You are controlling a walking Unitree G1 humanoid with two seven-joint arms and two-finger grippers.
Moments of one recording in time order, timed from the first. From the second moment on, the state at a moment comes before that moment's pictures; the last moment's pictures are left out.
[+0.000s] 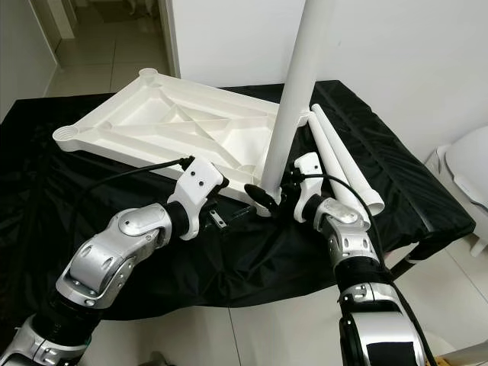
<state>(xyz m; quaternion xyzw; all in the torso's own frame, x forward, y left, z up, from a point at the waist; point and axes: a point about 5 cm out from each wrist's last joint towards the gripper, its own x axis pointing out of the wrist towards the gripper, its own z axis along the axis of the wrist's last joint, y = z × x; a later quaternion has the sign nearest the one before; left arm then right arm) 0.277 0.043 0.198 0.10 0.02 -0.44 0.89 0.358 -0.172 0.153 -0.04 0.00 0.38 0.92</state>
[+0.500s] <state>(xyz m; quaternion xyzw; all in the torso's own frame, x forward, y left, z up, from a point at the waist) 0.278 0.045 0.198 0.10 0.03 -0.43 0.89 0.361 -0.183 0.151 -0.06 0.03 0.40 0.91</state>
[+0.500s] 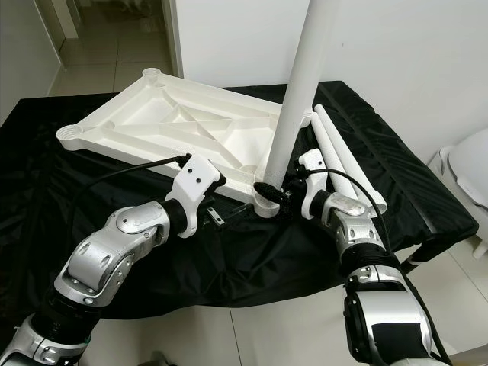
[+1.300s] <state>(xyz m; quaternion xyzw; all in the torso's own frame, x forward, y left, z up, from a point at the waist) 0.278 0.045 0.198 0.10 0.03 -0.43 0.90 0.361 -0.169 0.144 -0.05 -0.01 0.28 0.96</state>
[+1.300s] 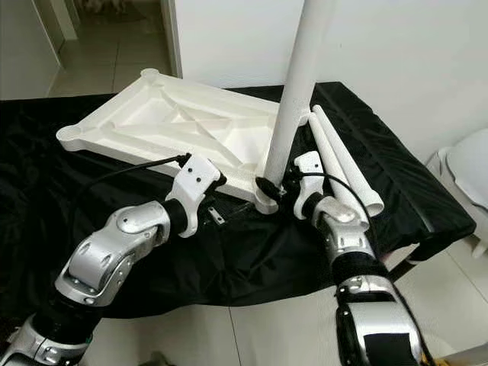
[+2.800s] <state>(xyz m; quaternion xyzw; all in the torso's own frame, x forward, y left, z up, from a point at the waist) 0.285 0.049 0.199 0.10 0.03 -0.43 0.90 0.332 -0.103 0.148 0.02 -0.01 -0.05 1.00</state>
